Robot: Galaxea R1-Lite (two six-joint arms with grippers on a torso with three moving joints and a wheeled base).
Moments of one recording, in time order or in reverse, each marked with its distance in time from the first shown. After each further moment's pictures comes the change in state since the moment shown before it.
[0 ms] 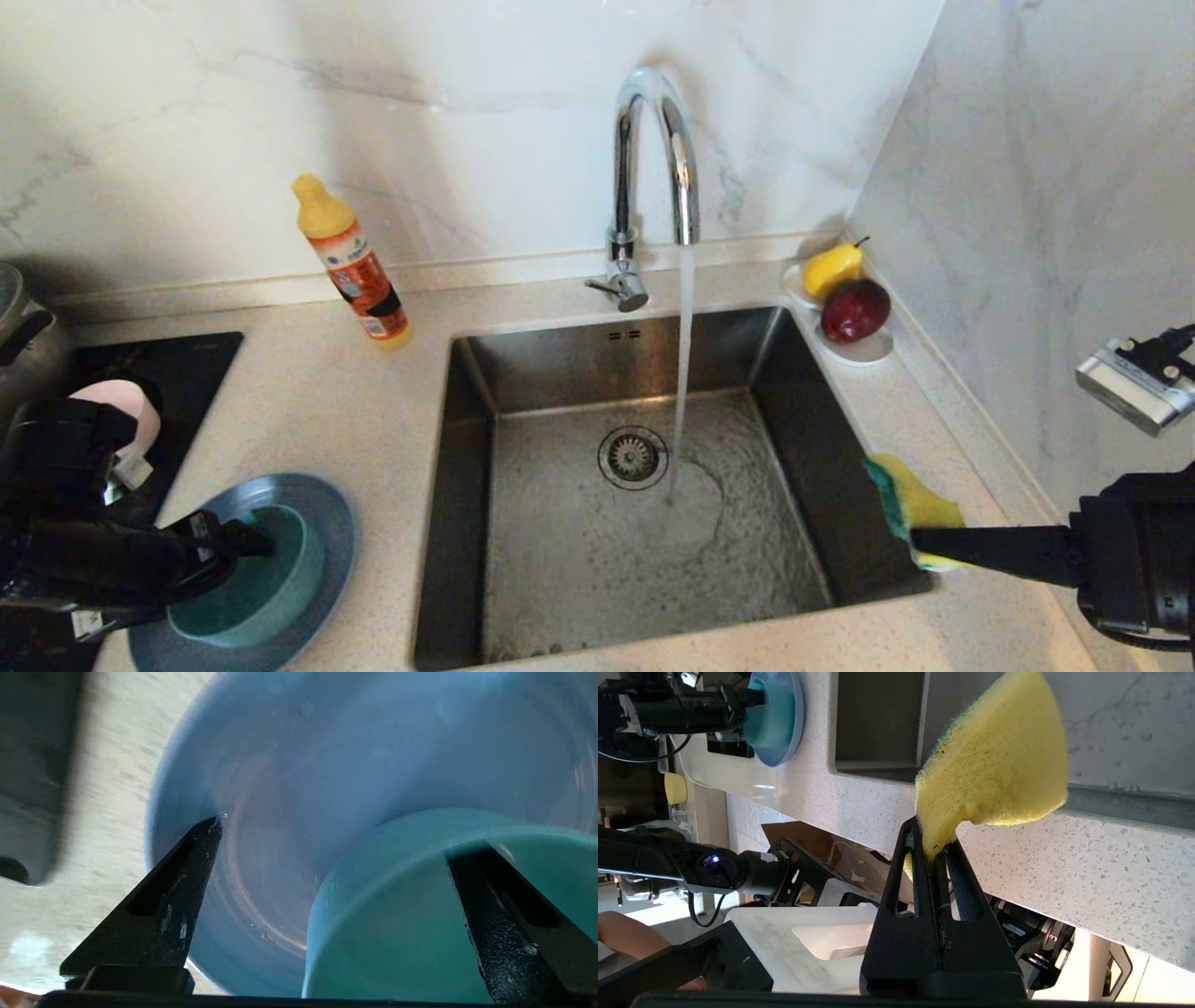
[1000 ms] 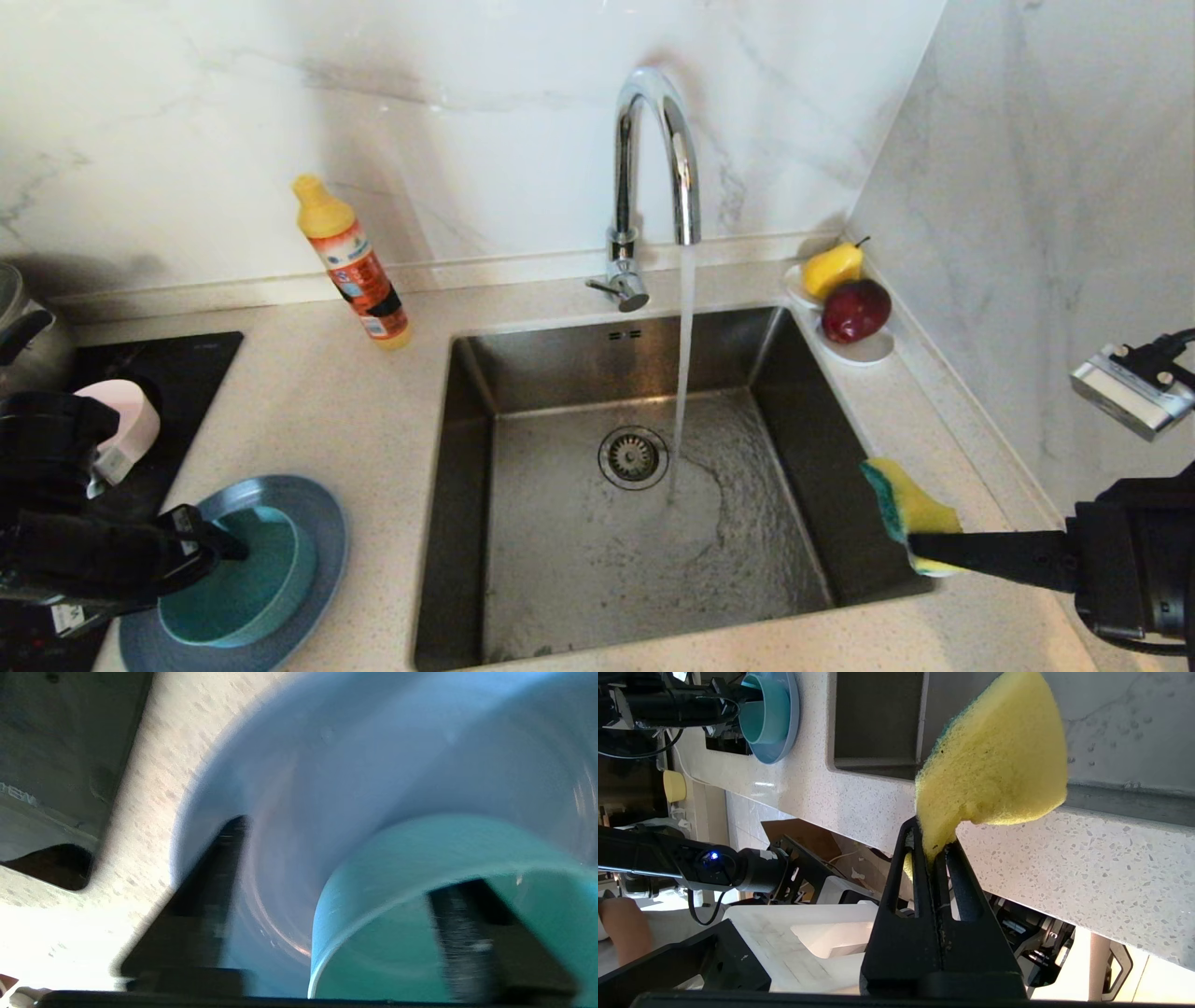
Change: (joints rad) left arm 0.042 0.005 -0.029 0.015 0.014 0.008; right arm 0.000 0.001 0.008 -0.002 0.003 0.000
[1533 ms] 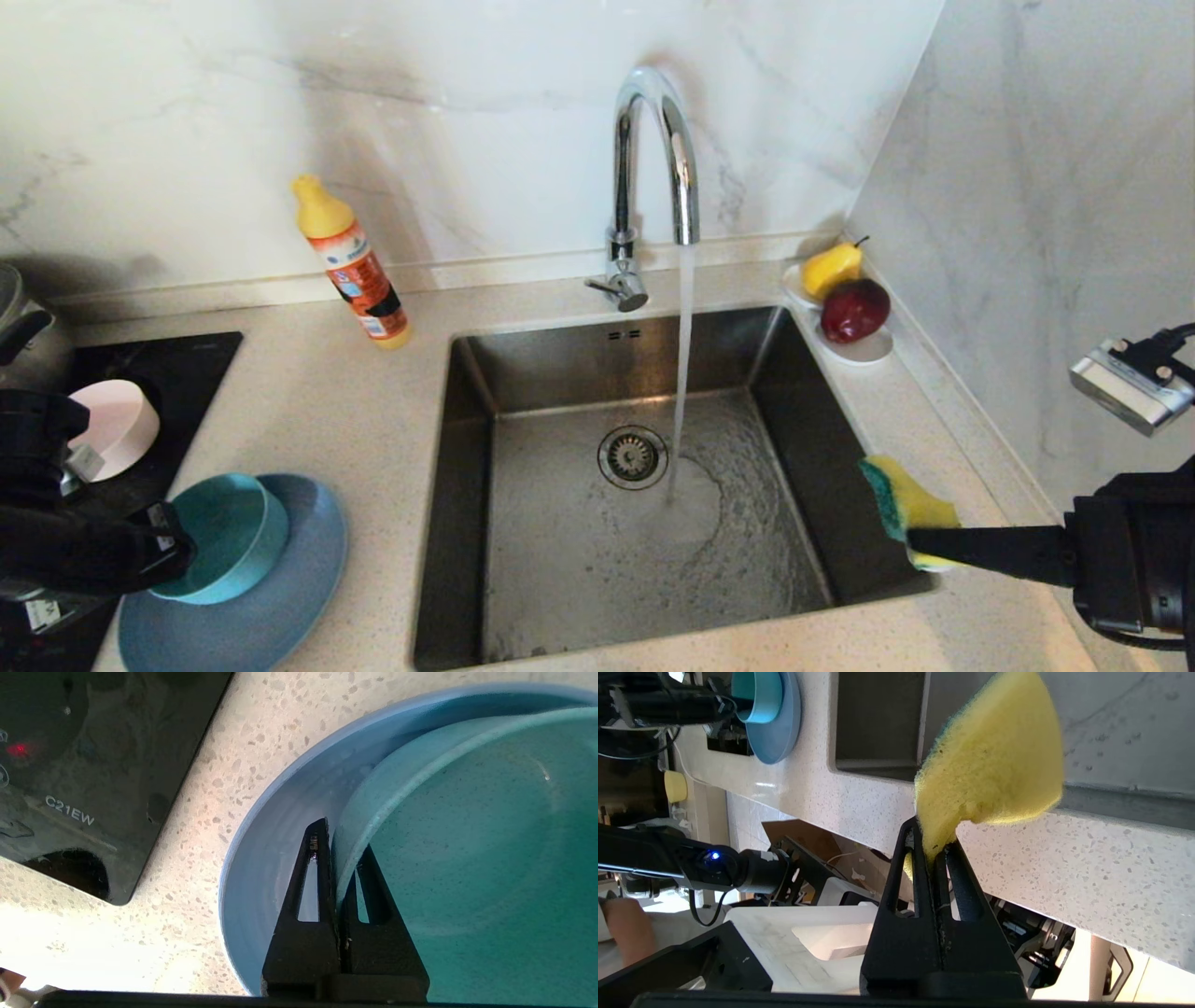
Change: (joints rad) left arm 0.065 0.012 -0.022 0.001 0.003 0.037; right arm 0.002 0.007 -0.009 -0.001 0.000 0.000
